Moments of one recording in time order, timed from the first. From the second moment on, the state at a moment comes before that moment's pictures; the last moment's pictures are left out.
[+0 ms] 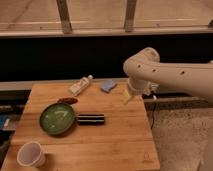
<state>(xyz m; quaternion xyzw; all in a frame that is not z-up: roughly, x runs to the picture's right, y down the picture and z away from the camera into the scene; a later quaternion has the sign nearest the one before) 0.175 0.035 0.726 -0.18 0.20 0.54 0.79</state>
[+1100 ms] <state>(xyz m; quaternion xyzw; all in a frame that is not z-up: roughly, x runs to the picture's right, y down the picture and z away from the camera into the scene) 0.195 -0.095 0.826 -0.17 0.22 0.53 0.80</state>
